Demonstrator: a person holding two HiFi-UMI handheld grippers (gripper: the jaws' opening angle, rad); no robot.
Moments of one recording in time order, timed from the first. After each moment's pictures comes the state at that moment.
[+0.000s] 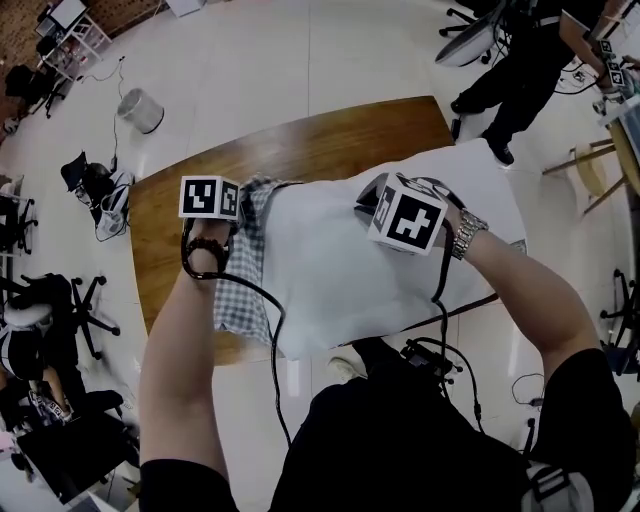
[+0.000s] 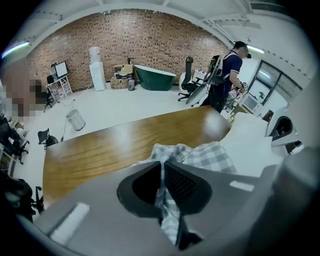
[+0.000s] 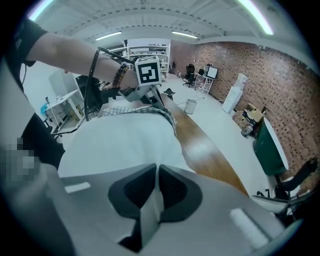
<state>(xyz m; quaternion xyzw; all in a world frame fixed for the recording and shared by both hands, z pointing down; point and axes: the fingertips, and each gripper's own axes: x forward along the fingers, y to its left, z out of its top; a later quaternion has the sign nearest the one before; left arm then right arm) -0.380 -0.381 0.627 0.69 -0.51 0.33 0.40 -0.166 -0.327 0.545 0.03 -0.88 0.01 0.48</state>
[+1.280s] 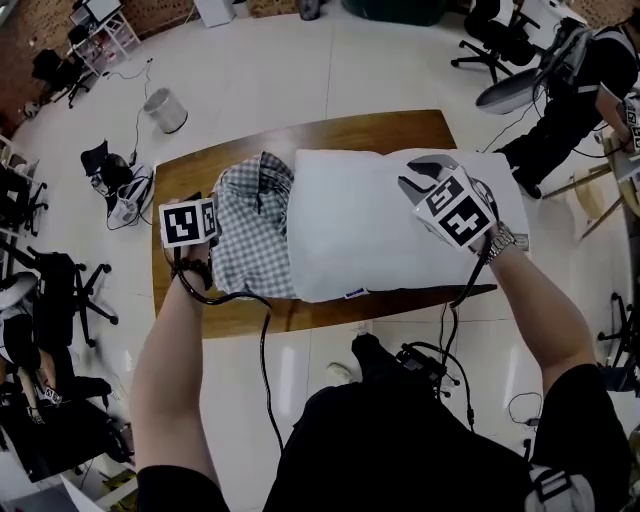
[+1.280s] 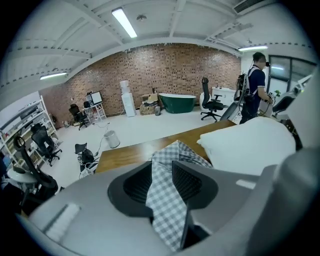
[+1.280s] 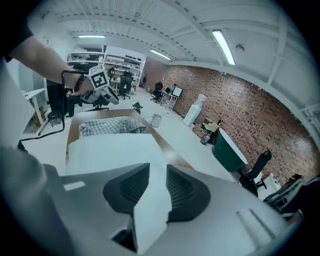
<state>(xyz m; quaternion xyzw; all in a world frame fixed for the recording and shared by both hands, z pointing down) -0.467 -0.213 0.547 0.65 -0.67 0.26 0.26 -0.109 -0.258 0.474 0.24 -0.89 -0.05 0.37</state>
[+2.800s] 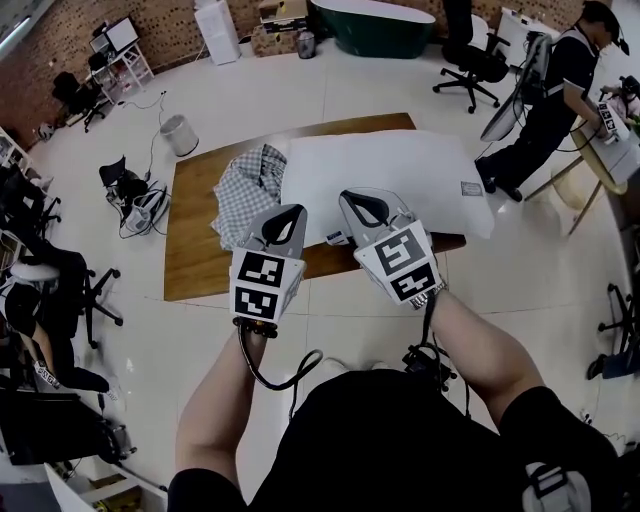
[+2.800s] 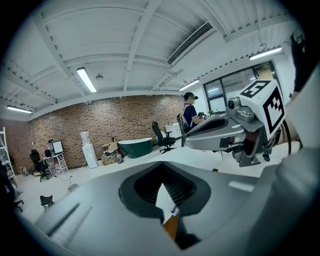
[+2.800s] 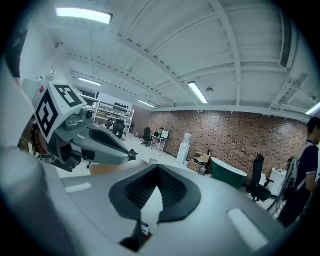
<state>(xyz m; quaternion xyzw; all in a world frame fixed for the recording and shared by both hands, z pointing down) -0.151 0.108 0.384 0.82 -0.55 0.14 -0.05 -0.104 0.095 0.364 0.30 -0.94 -0.11 0.08</state>
